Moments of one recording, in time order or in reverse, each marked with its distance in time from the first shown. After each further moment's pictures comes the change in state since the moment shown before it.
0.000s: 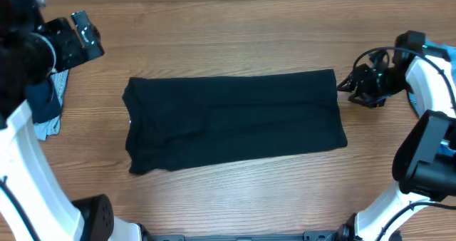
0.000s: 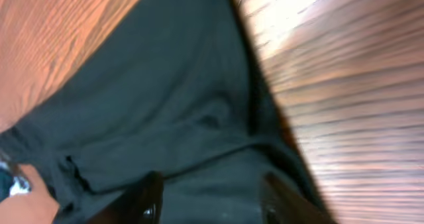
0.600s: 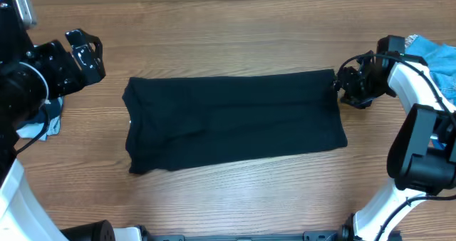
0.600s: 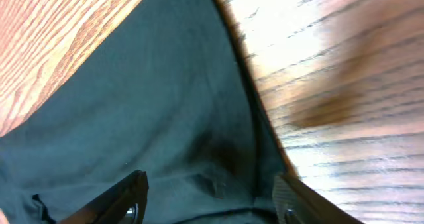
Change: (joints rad) left arm -0.002 -0.158 0.001 -0.001 0.102 0.003; right arm 0.063 0.029 -0.091 0.209 0.077 0.093
